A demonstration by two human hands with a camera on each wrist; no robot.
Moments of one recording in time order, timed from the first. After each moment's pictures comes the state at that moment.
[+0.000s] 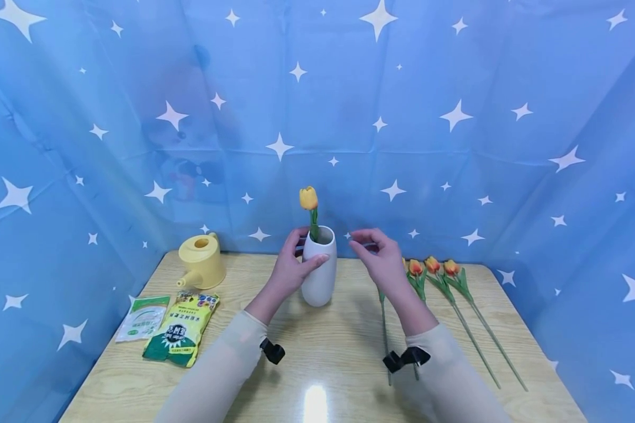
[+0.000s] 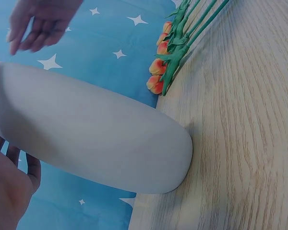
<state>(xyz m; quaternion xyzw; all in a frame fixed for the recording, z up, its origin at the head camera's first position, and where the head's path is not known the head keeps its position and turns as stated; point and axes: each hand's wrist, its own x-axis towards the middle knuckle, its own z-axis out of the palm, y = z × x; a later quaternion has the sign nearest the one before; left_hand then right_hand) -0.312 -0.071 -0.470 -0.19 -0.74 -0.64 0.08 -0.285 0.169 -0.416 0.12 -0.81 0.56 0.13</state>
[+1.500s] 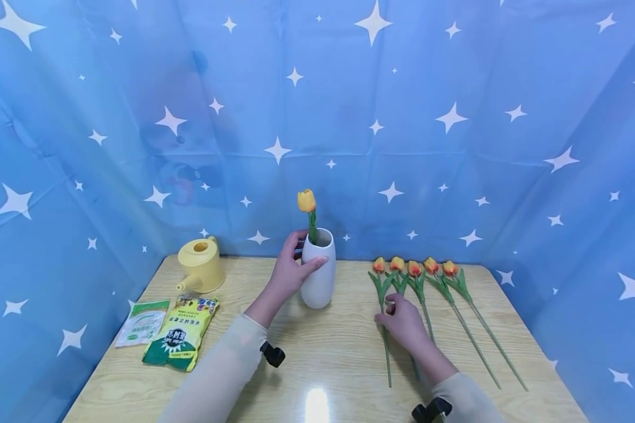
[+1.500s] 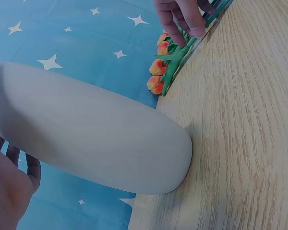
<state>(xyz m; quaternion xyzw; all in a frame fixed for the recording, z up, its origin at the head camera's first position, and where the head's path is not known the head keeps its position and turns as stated) -0.309 -0.070 -0.470 -0.18 -0.75 -0.63 0.08 -0.241 0.235 -0.535 -0.03 -0.93 0.38 0.00</state>
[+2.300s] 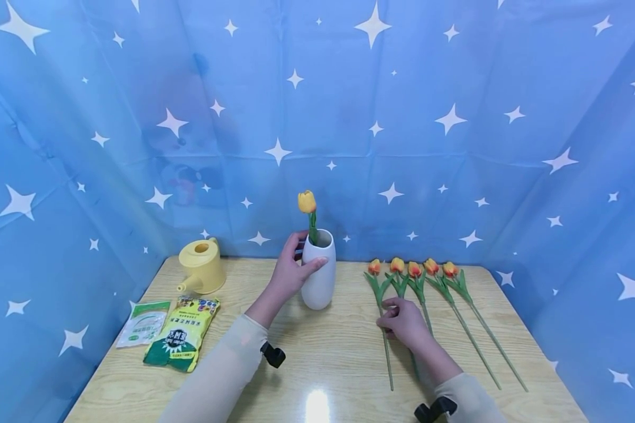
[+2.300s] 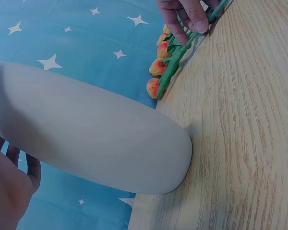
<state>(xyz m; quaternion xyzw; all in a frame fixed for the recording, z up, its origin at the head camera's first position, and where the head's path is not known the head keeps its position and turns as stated) -0.310 -0.069 -0.471 -0.19 -0.75 -0.63 0.09 -0.235 0.241 -0.534 -0.05 -0.85 0.52 -0.06</state>
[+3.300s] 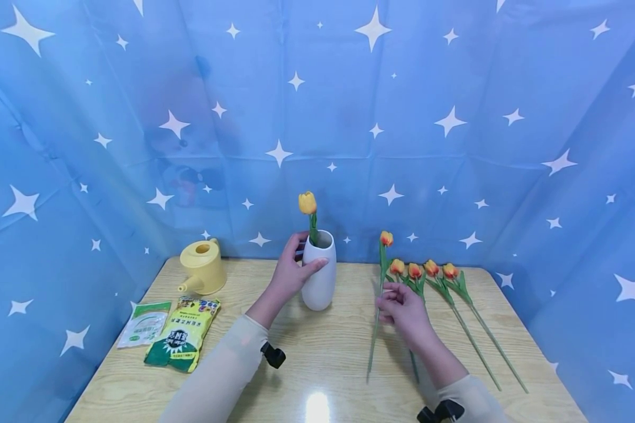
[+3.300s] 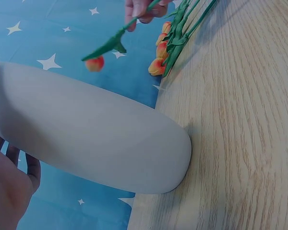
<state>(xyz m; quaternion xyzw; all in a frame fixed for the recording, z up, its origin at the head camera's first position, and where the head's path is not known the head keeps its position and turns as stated) -0.307 -0.070 -0.469 -0.18 -0.76 -0.63 0.08 -0.235 0.229 -0.504 -0.05 -0.74 0.67 -0.03</state>
